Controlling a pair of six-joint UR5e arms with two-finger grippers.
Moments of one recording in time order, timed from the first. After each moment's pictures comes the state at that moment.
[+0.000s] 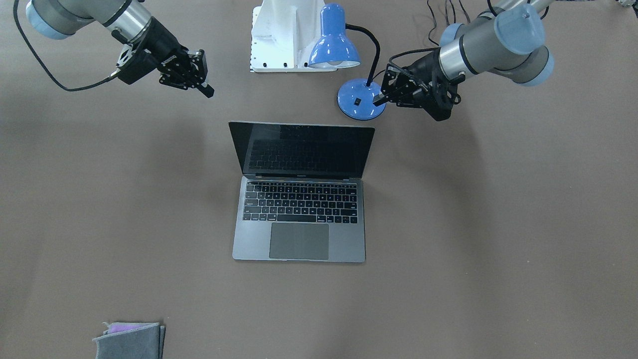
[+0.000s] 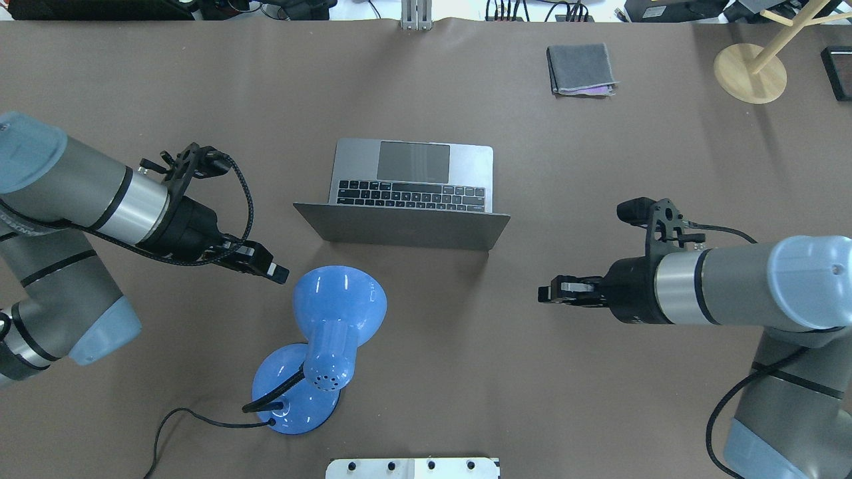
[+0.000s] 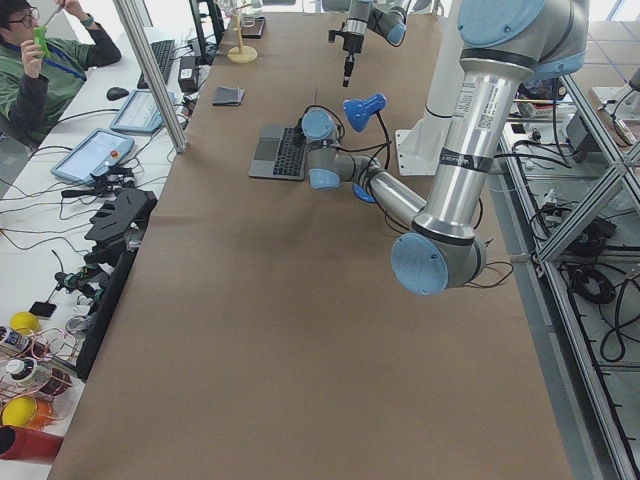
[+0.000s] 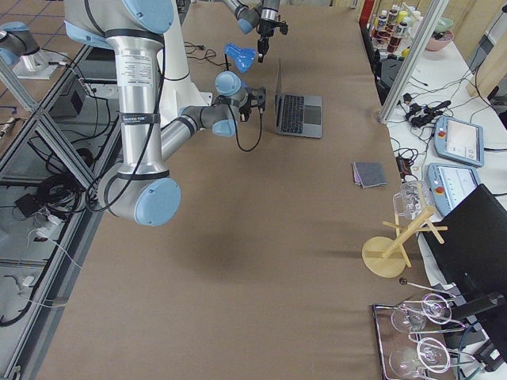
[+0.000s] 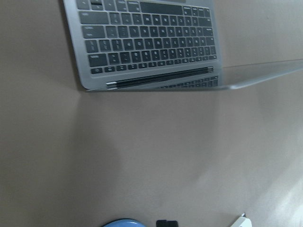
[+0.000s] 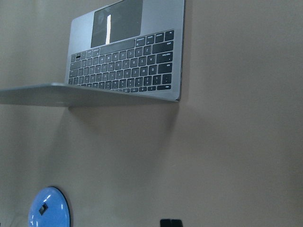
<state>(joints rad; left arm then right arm) -0.72 -1.86 -1.79 -2.47 -2.42 -1.19 0.49 -1.49 2.08 -0.83 1.87 1.45</state>
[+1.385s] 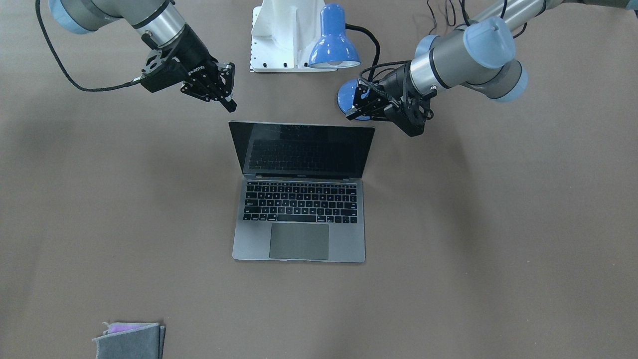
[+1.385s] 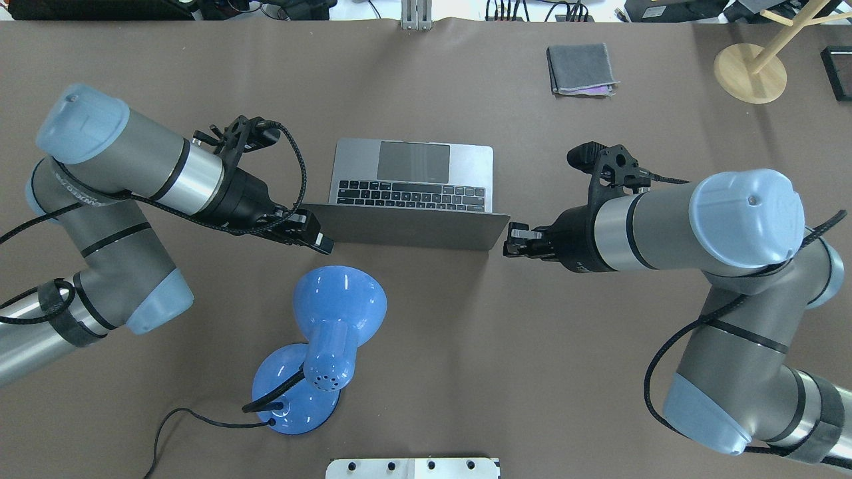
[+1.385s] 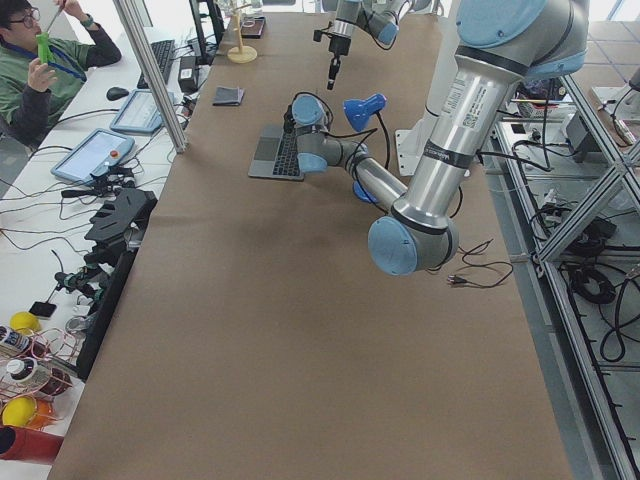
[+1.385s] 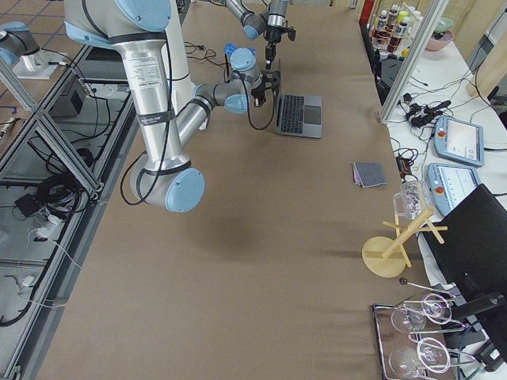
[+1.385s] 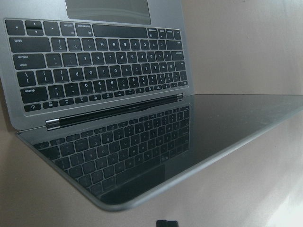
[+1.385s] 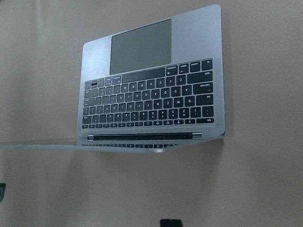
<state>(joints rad) -0.74 -2.01 -1.68 -2.46 -2.39 -1.25 0.56 -1.29 2.06 -1.10 1.87 1.45</state>
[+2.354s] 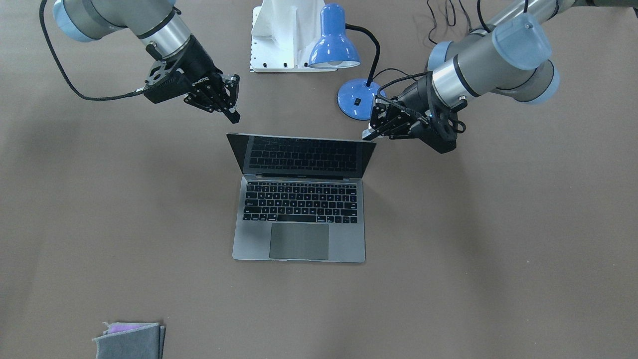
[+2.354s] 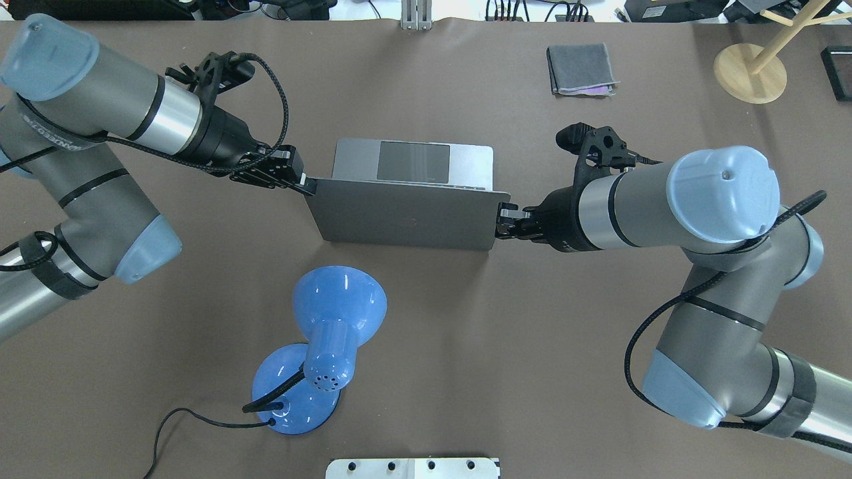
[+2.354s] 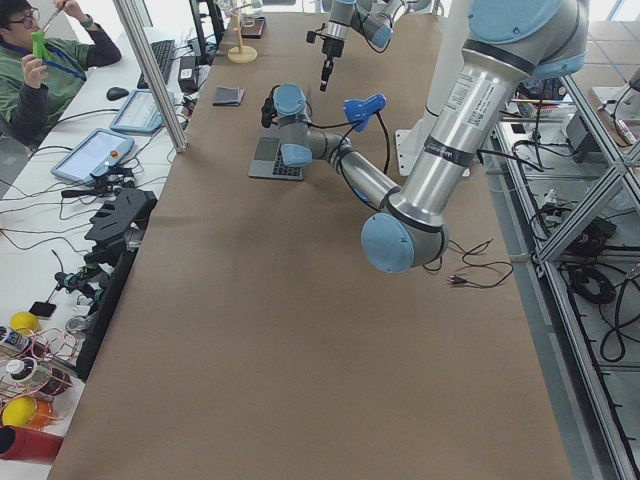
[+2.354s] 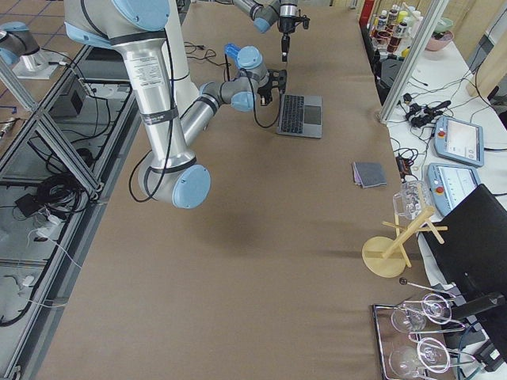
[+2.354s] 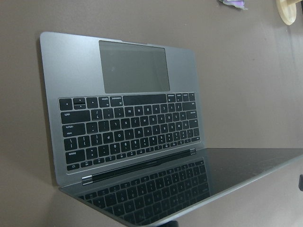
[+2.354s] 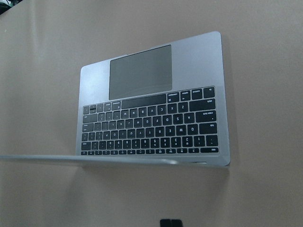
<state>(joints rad) -0.84 -2.06 -1.65 -2.37 -2.38 -1.24 0.59 -1.22 2.00 -1.11 1.87 1.45</state>
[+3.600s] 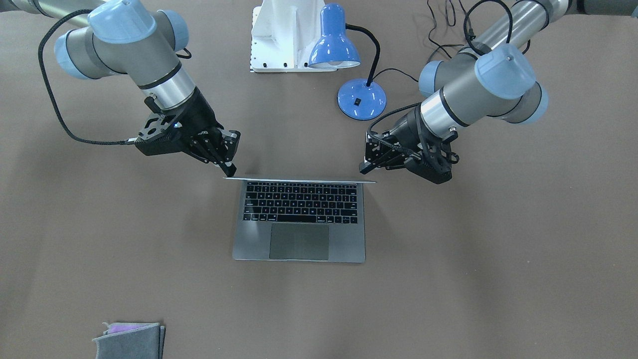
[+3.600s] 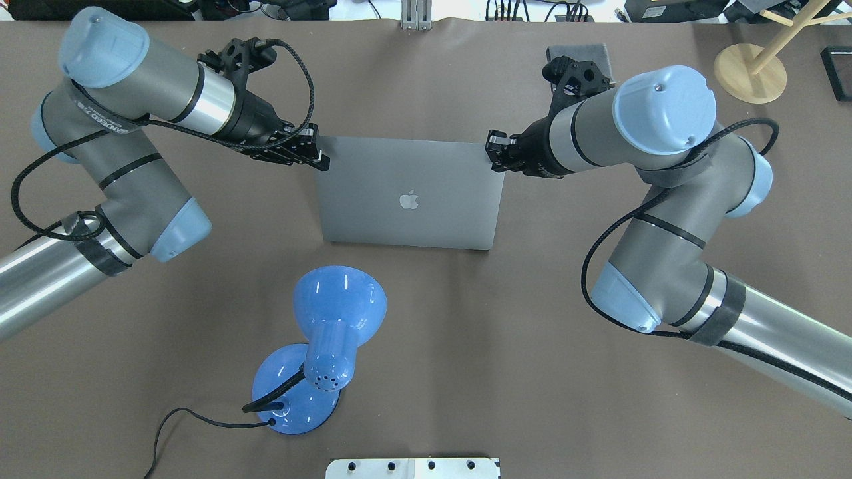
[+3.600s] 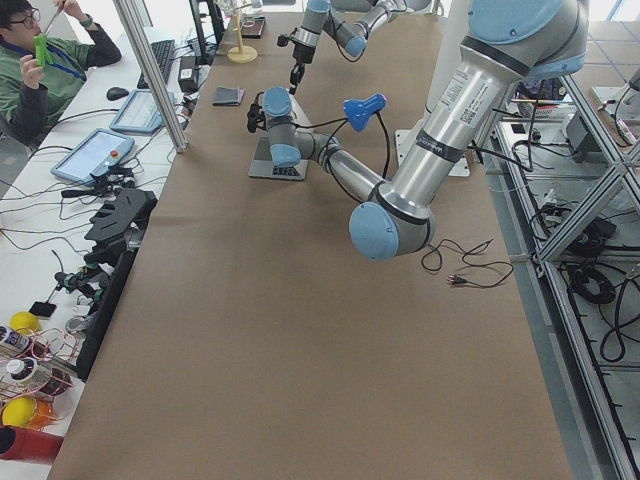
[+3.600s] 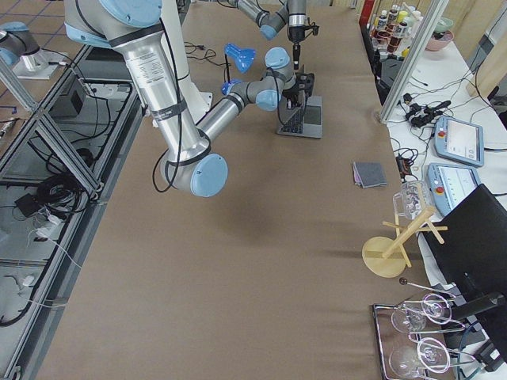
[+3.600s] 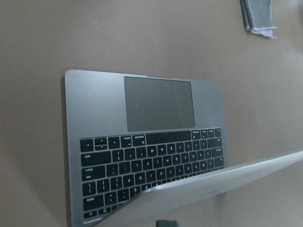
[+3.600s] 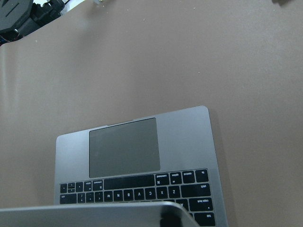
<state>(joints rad) -0.84 -2.15 -1.49 -2.36 -2.29 -1.22 0.71 -1.06 1.75 -1.13 1.87 1.44</state>
